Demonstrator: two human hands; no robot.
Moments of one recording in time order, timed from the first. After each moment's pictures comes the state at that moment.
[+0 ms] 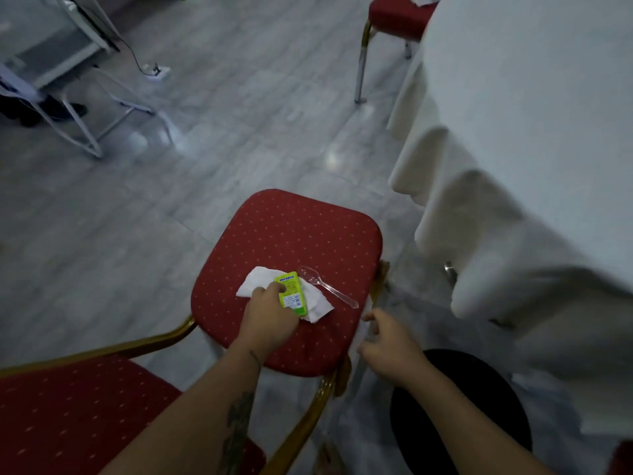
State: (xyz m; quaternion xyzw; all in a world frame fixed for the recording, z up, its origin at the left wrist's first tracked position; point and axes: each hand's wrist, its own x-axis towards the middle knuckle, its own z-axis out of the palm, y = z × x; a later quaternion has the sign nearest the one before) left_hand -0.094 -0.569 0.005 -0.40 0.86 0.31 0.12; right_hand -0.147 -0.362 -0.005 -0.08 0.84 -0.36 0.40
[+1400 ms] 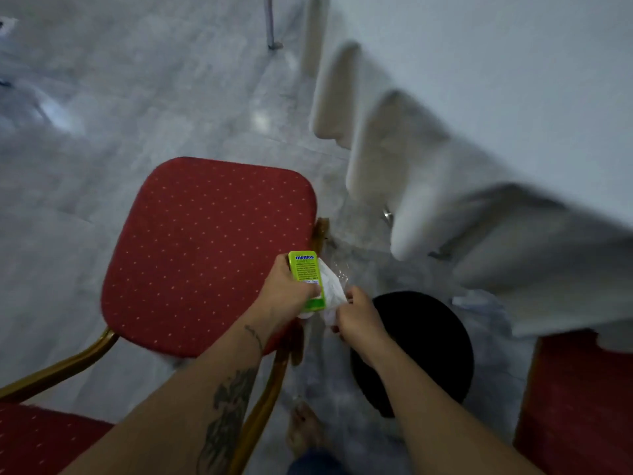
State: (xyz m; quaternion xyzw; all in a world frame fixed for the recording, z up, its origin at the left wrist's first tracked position) left_hand -0.143 -0.486 -0.048 -0.32 0.73 0.57 0.18; right_hand -0.139 -0.351 -0.065 0.22 0.75 -0.49 0.39
